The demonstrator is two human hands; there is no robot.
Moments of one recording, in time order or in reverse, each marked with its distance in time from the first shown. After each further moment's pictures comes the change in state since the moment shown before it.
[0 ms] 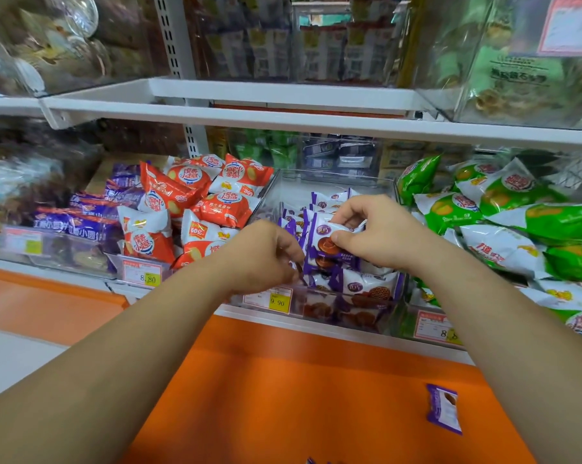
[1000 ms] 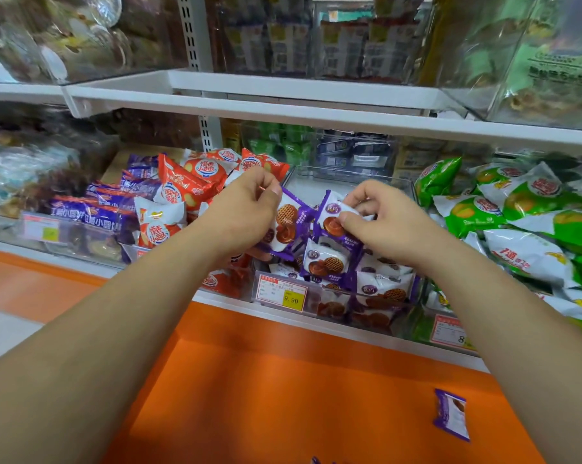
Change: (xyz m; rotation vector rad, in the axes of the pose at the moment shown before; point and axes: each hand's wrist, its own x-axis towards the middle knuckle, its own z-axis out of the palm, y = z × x) left_hand -0.009 0.007 -0.044 -0.377 0.271 -0.126; right_hand 0.010 -0.003 0.011 0.182 0.016 -0.009
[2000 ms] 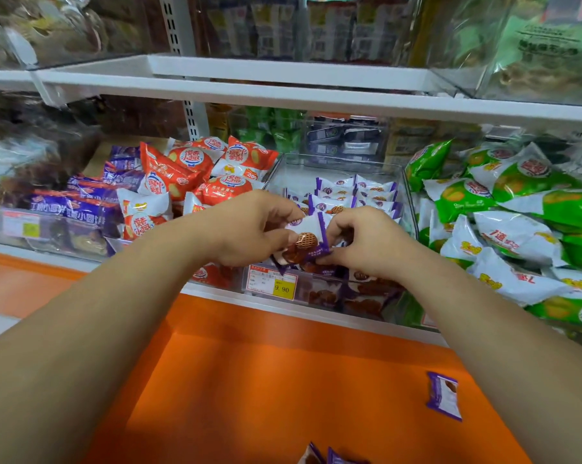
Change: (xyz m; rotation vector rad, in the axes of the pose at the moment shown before) left_hand -0.003 -0.002 0.004 0.460 -0.444 0.311; right_hand -0.012 0.020 0.022 -0.266 -0.137 -0.010
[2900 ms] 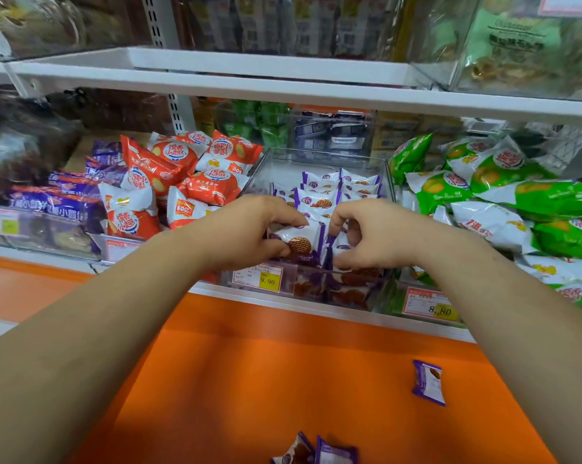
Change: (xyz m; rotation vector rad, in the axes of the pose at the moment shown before) left_hand 0.013 -0.007 0.025 0.175 0.096 0.106; right_hand -0.017 0.006 -0.037 -0.240 -0.160 -0.026
